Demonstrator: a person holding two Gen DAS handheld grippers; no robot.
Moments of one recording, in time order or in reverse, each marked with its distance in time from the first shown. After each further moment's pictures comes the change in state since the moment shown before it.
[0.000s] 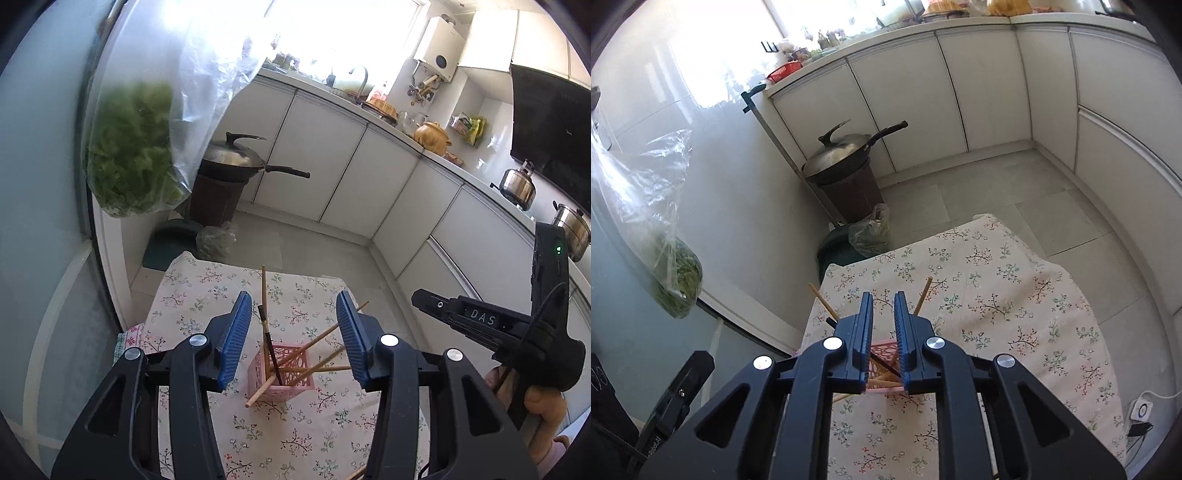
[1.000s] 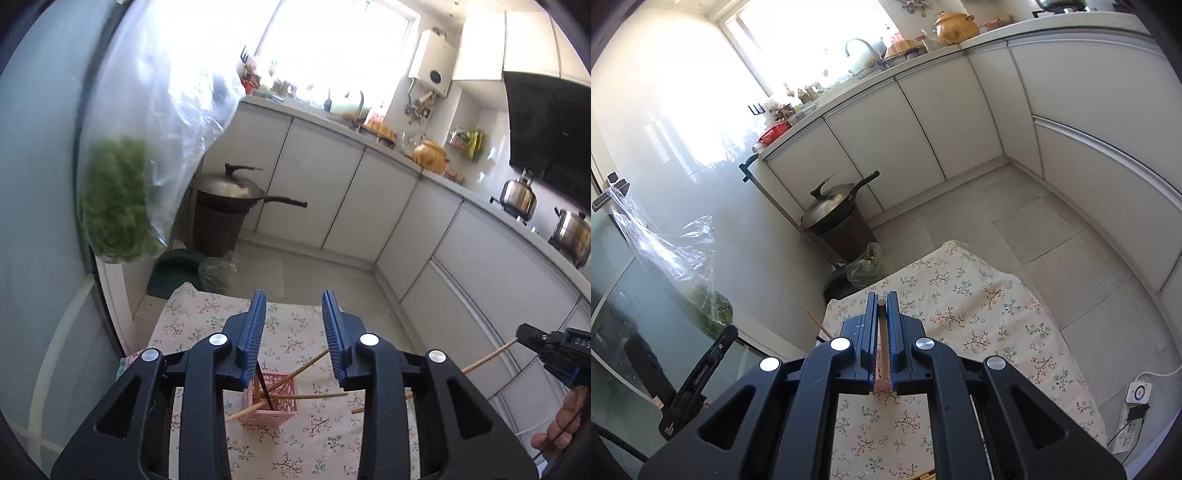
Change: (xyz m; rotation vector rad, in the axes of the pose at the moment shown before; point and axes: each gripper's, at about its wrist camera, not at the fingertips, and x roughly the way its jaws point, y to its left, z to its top) left arm -0.018 -0.030 0.012 0.005 -0.136 0.027; right arm -0.123 -0.091 0.013 0.171 -0.137 0.076
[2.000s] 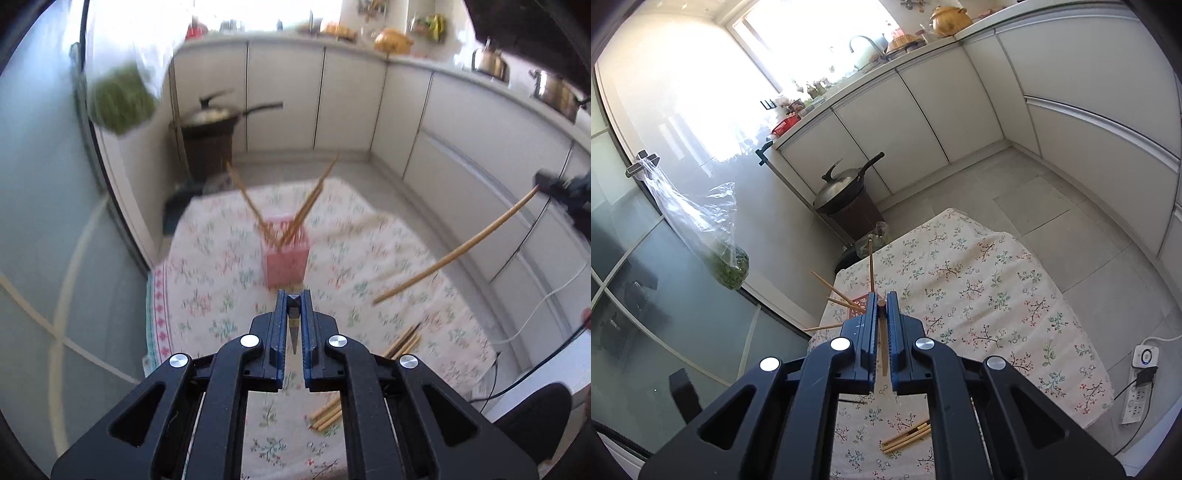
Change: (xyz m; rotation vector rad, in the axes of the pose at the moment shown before) left arm -0.050 -0.036 -0.116 0.300 0.292 0.044; right arm -0.064 -0.039 -0.091 0.026 0.024 0.056
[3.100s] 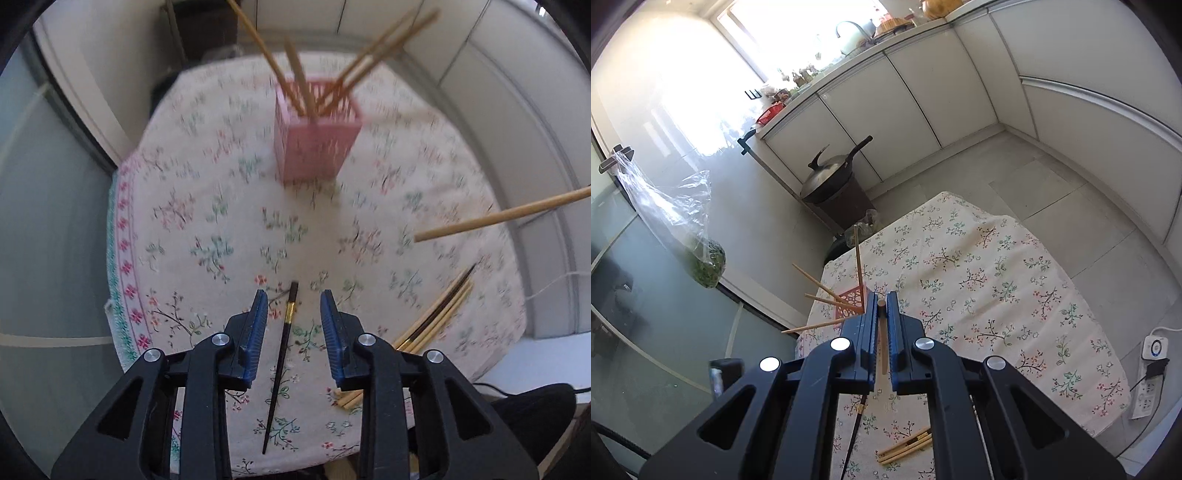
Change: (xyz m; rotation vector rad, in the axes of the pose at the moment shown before) left arm 0.175 0.035 -0.047 -0.042 0.585 0.028; right arm 0.062 -0.013 -0.017 0.023 0.060 -0.027
